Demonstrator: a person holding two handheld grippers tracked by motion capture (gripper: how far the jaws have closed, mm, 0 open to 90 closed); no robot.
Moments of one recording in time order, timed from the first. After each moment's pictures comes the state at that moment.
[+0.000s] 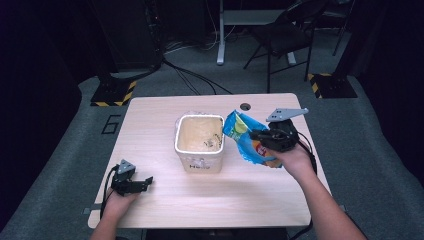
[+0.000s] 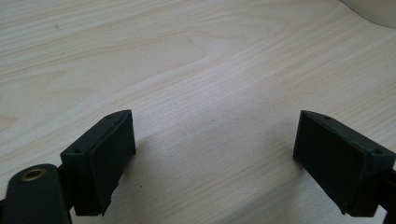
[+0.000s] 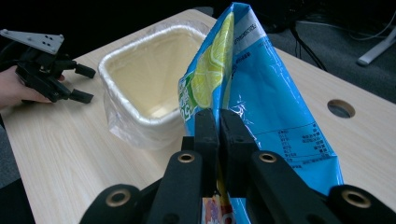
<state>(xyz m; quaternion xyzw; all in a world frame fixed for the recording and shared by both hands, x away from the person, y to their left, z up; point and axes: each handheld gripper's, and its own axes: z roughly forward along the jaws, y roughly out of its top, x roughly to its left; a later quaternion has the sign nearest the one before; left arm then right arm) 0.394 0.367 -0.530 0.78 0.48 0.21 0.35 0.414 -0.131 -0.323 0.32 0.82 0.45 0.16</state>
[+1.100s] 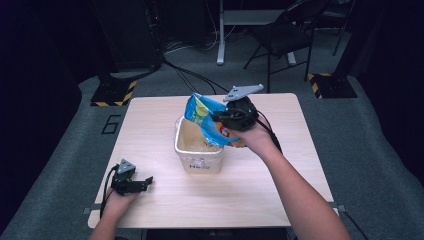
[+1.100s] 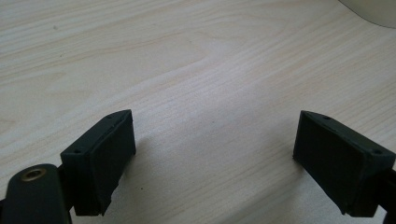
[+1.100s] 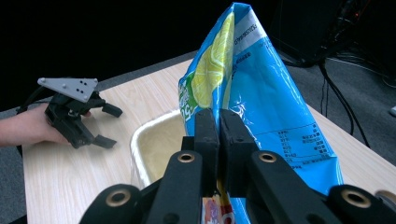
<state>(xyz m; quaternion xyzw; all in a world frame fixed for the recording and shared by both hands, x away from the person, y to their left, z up) 0.395 0.367 -0.530 0.78 0.48 0.21 0.35 0.453 -0.036 -0.286 0.25 0.83 0.48 0.15</state>
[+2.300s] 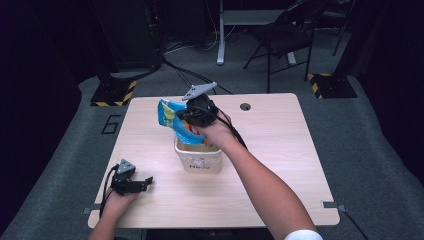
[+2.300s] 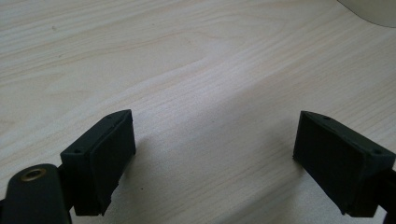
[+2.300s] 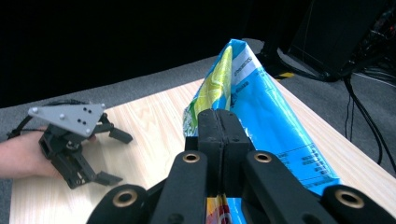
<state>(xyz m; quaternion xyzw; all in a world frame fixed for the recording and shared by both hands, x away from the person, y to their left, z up) 0.395 0.368 -0.530 0.78 0.48 0.20 0.35 0.481 0.059 -0.300 0.21 0.84 0.48 0.14</state>
